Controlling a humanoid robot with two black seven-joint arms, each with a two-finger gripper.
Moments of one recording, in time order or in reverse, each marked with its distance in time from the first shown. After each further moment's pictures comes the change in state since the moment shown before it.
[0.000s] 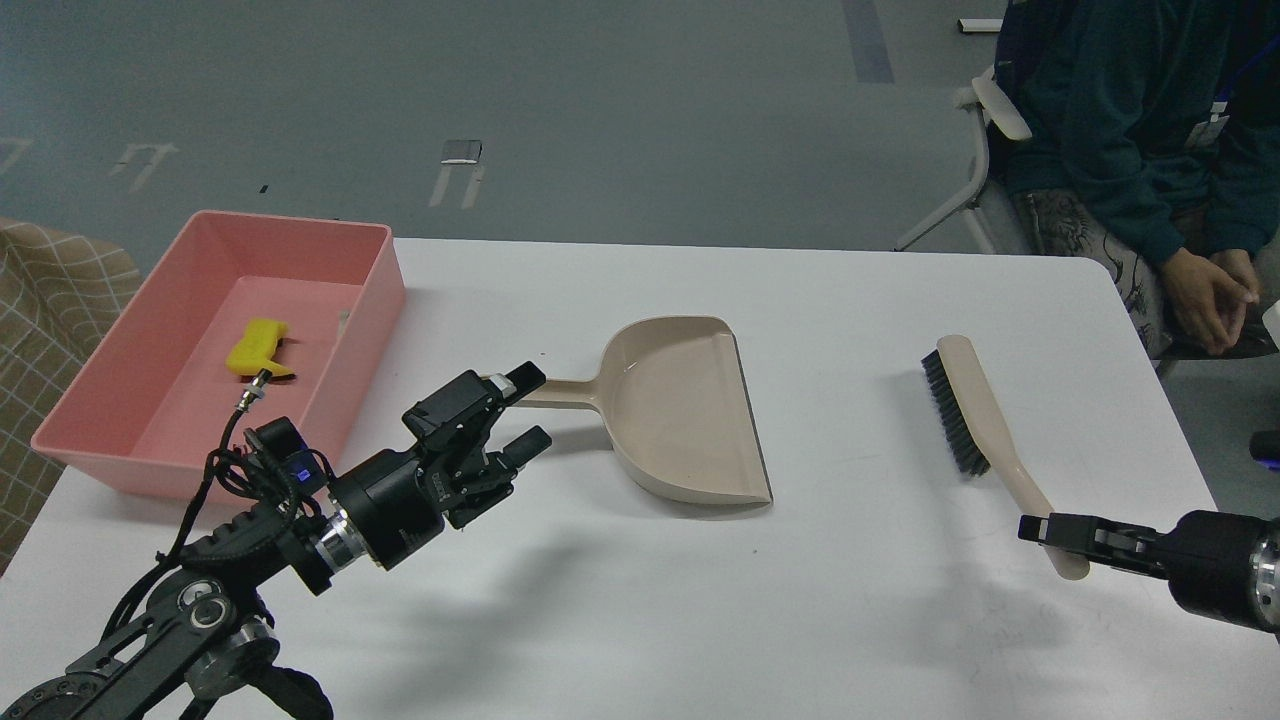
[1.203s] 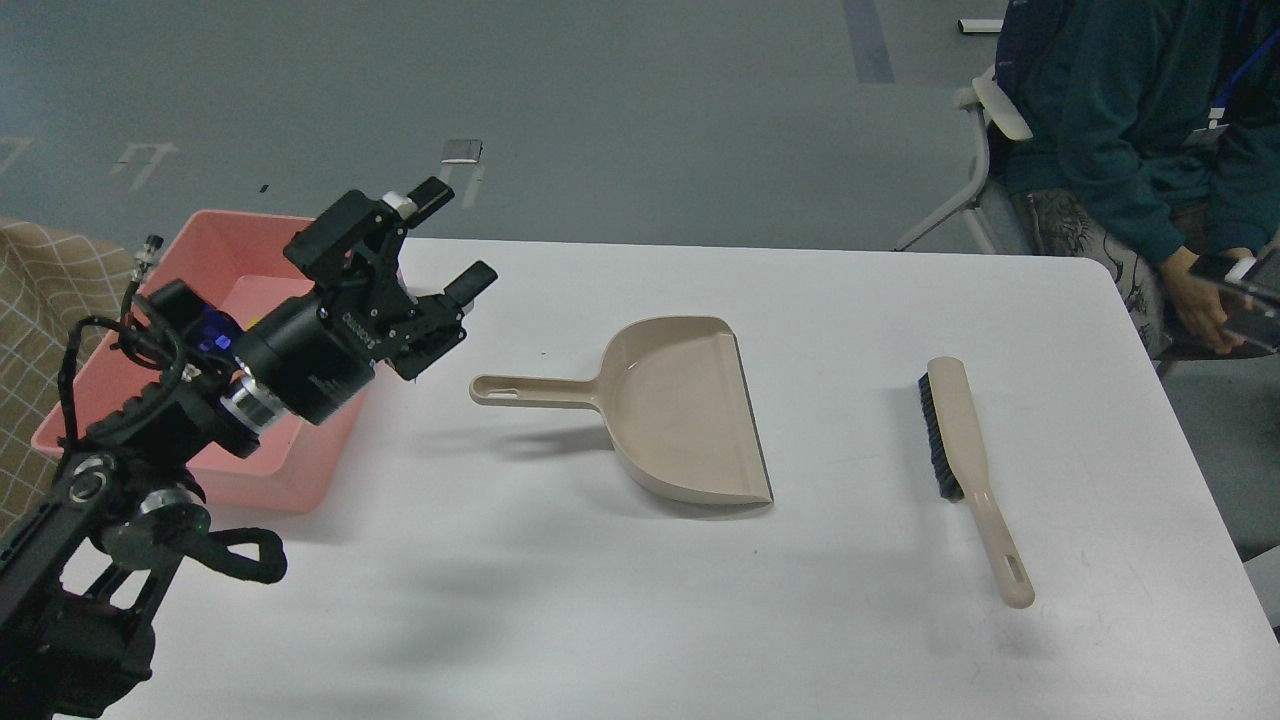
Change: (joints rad) left arm -0.200 0.008 -0.231 -0.028 -0.243 -0.086 0.111; right arm 0.003 -0.172 0.359 -0.122 0.386 0.015 0.143
